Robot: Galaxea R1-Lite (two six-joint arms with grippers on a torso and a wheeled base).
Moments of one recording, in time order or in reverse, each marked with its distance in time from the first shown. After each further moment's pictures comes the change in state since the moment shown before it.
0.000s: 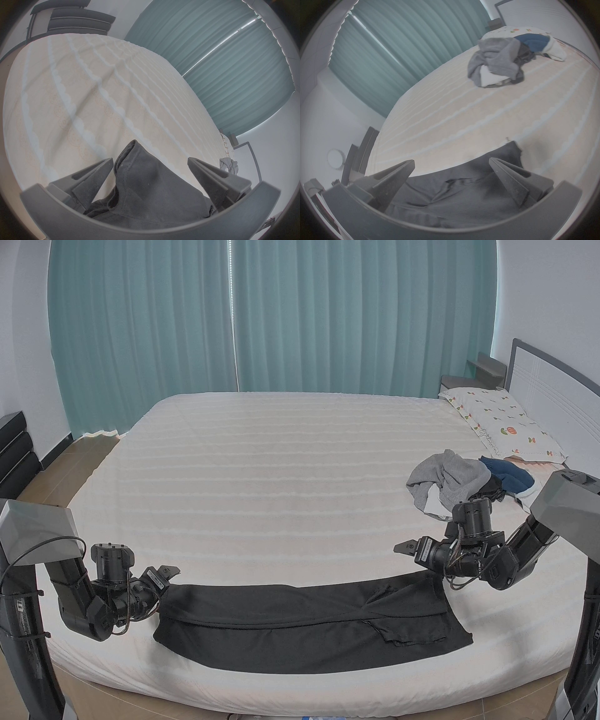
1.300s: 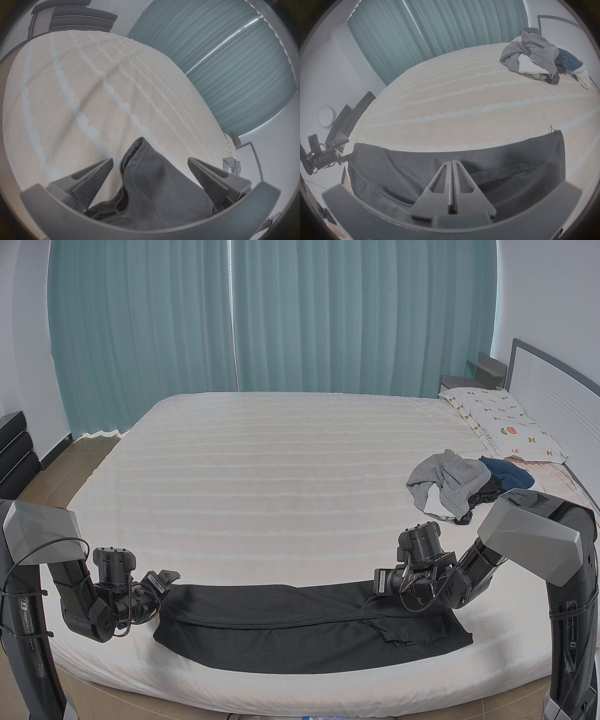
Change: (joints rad) left arm 0.008 0.031 -0.002 0.000 0.000 0.000; right arm 0.166 0.190 -0.152 0.065 -0.105 -0.212
